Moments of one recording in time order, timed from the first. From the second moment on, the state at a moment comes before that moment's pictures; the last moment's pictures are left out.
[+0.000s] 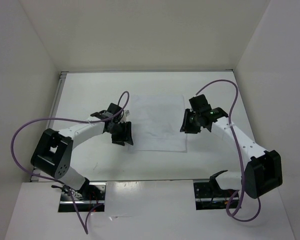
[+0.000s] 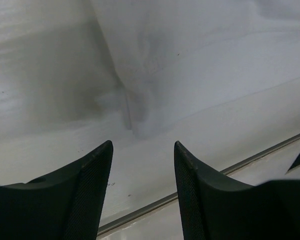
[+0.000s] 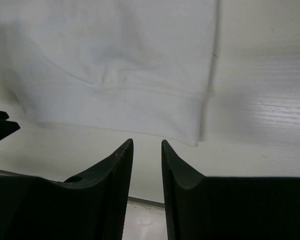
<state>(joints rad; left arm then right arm) -0.43 1.54 0.92 -0.55 0.32 -0.46 0.38 1.27 0.99 -0.74 -0.06 0.57</state>
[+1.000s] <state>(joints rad) -0.53 1.62 0.90 -0.46 0.15 -0.57 0.35 1.34 0.94 -0.74 -0.04 0.65</state>
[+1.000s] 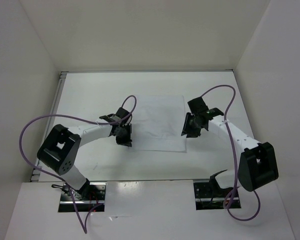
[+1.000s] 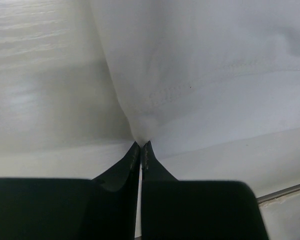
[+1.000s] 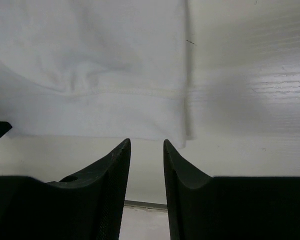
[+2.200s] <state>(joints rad) -0.51 1.55 0.89 -0.57 0.04 -0.58 0.53 1.60 0.86 -0.73 -0.10 0.81</state>
